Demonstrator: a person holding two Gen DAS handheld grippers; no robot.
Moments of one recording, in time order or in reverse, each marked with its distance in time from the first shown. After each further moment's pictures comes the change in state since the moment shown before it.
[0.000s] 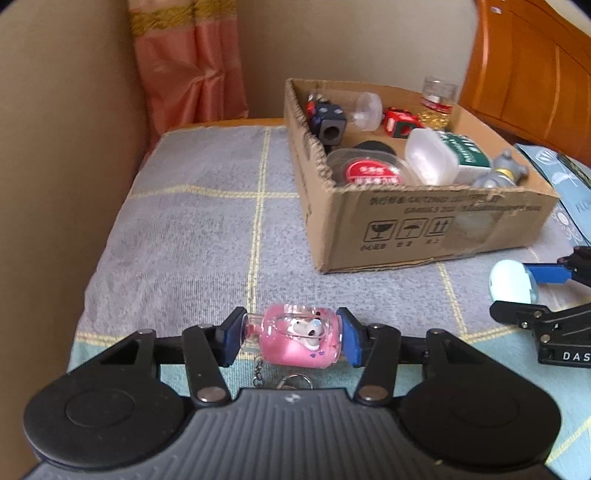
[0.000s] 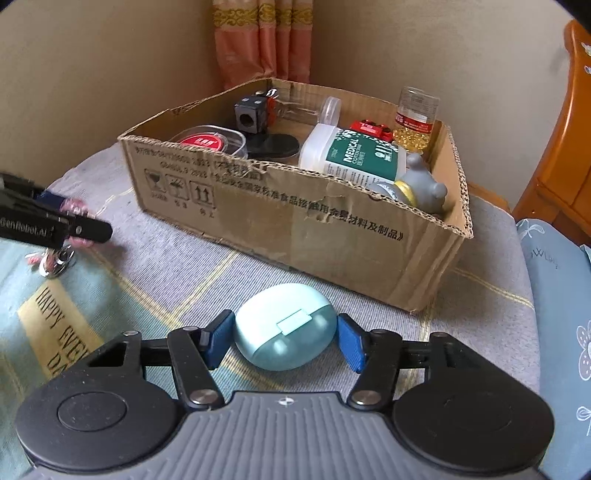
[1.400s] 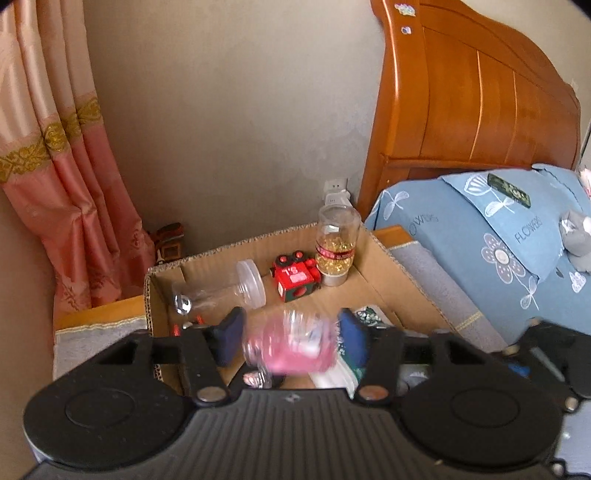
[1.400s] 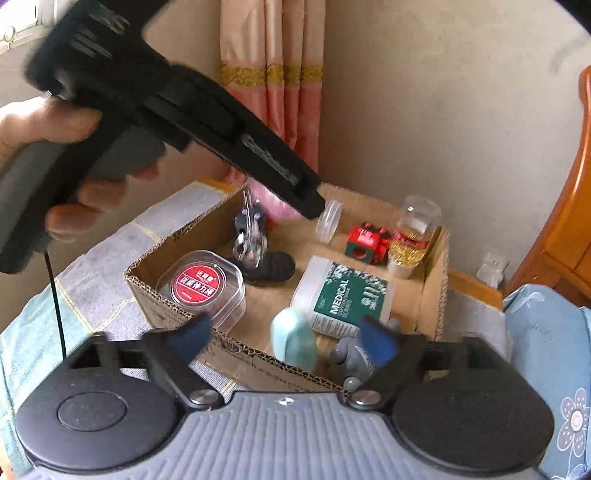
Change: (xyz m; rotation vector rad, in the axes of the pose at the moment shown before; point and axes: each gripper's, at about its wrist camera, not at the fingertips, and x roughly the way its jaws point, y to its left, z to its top) left arm 0.025 -0.069 0.183 0.211 -0.097 -0.209; right arm -0.035 -0.016 0.091 -0.028 -0.117 0.030
